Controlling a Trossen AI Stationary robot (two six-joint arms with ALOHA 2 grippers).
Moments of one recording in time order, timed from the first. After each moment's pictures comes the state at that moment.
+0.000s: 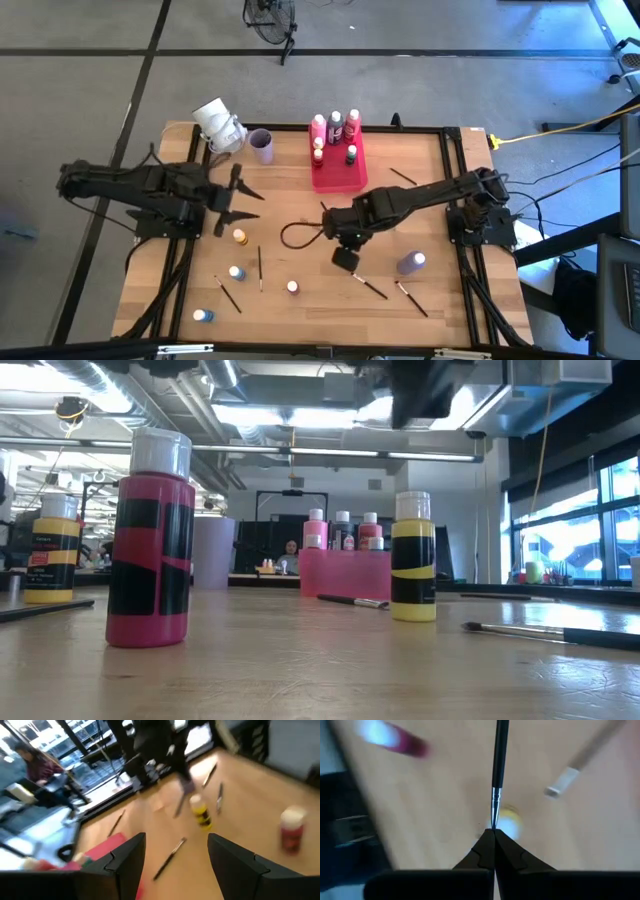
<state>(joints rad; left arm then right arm) -0.09 0.64 0.64 -0.31 0.00 0.46 0.24 1.88 1.76 -1.14 -0.07 0.61</state>
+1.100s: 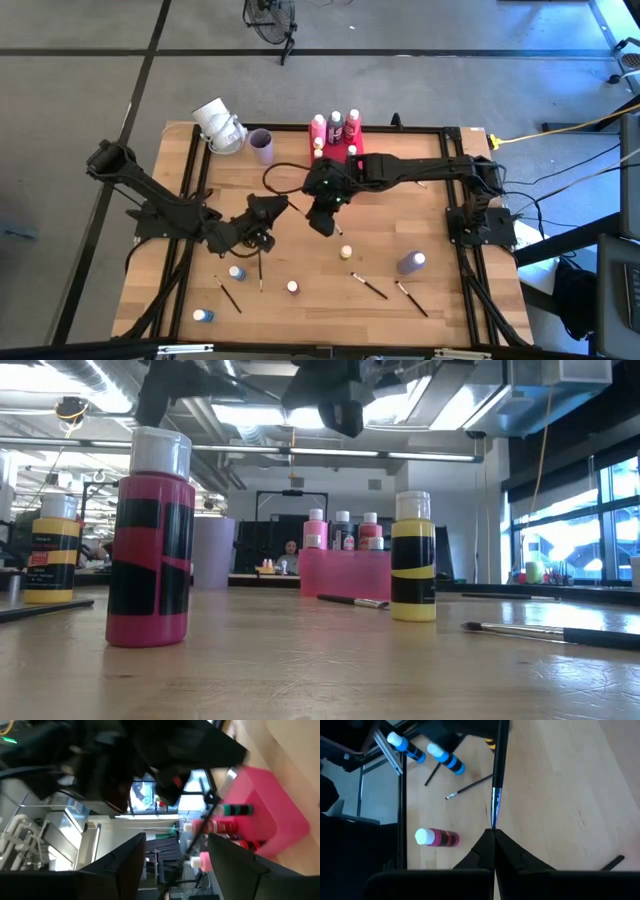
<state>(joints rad) -0.51 1.23 0.67 0.39 -1.18 1.34 0.02 1.89 1.75 -0.73 -0.27 0.39</state>
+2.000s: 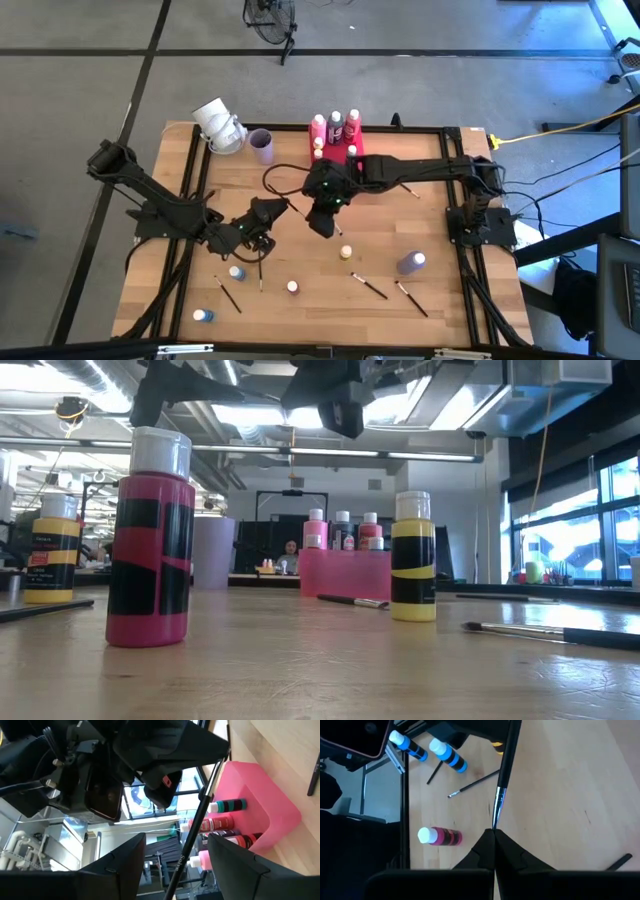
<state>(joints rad) -0.51 1.24 0.69 0.28 -1.16 1.35 0.03 1.89 1.75 -0.73 -0.27 0.40</state>
